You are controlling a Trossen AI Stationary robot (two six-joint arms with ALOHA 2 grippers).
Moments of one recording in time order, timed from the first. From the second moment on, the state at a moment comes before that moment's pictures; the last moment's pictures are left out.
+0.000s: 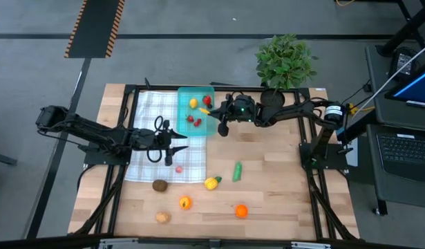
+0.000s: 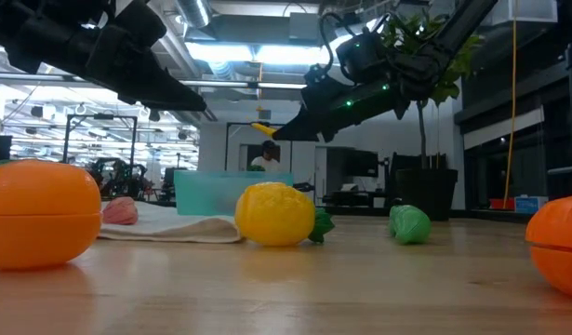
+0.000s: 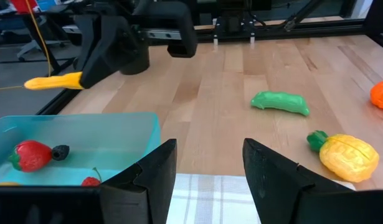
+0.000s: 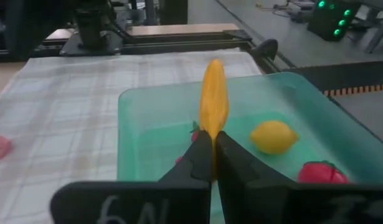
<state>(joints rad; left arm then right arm) -0.10 0.98 0.30 0.37 -0.31 0.01 -0.33 1.80 0.92 0.58 -0.12 -0.08</state>
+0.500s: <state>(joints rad) -0.10 0.98 0.30 0.38 -0.31 0.01 -0.32 1.80 1.03 0.29 -0.18 -0.05</state>
